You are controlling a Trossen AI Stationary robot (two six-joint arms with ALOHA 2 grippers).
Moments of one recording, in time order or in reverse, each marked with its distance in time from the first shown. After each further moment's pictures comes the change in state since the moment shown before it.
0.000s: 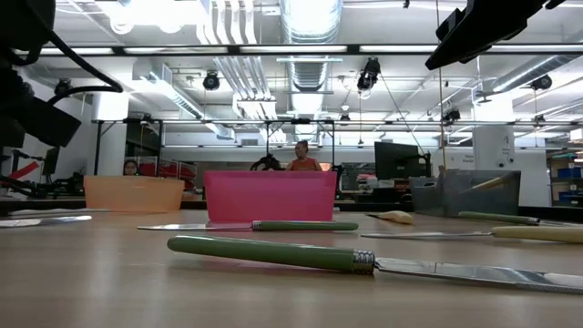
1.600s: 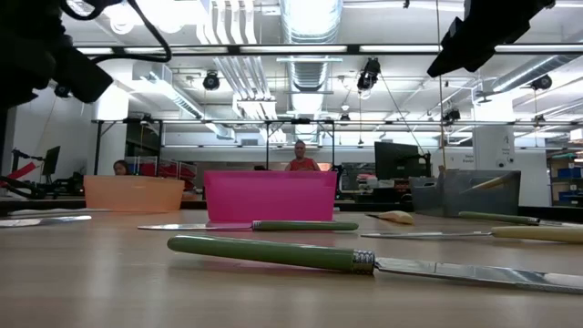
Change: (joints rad) left arm 0.129 -0.024 0.234 -0.317 0.099 0.247; right arm 0.000 0.019 0.003 -0.021 0.000 0.116
